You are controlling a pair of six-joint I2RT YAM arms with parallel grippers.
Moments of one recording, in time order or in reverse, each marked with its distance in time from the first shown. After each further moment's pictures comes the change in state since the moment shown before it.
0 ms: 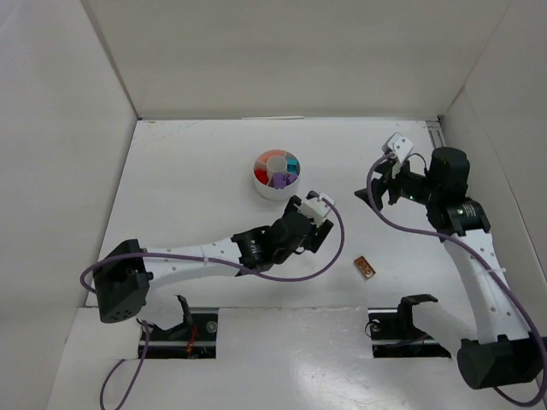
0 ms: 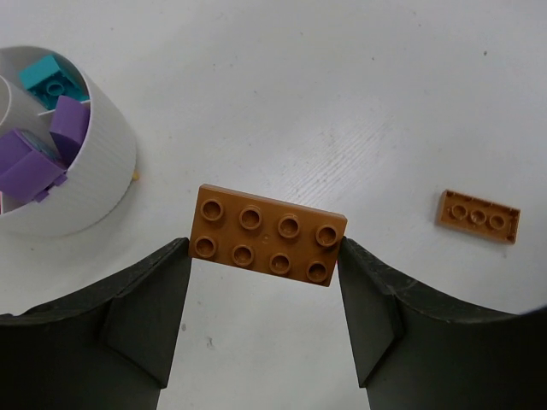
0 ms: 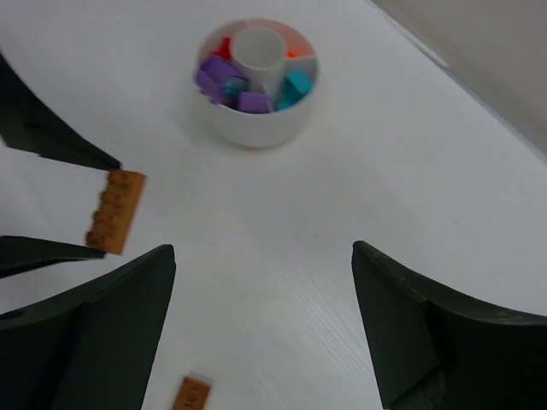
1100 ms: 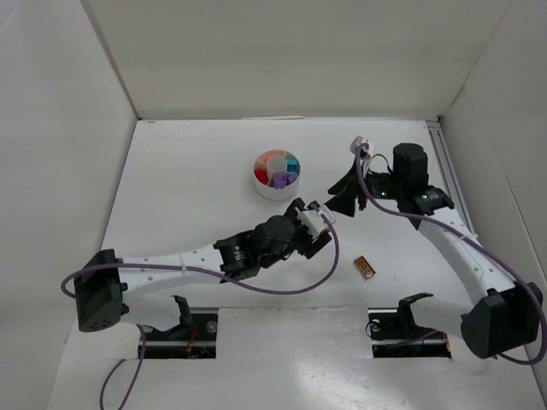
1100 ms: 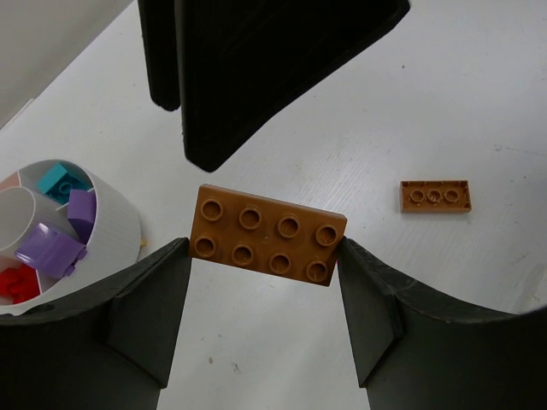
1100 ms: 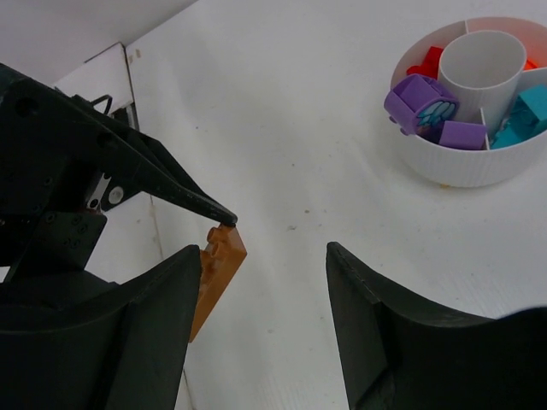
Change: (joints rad) left arm -0.028 -0.159 -0.085 0.085 0.166 0.255; right arm 0.154 0.213 -0.064 0.233 -0.392 0.365
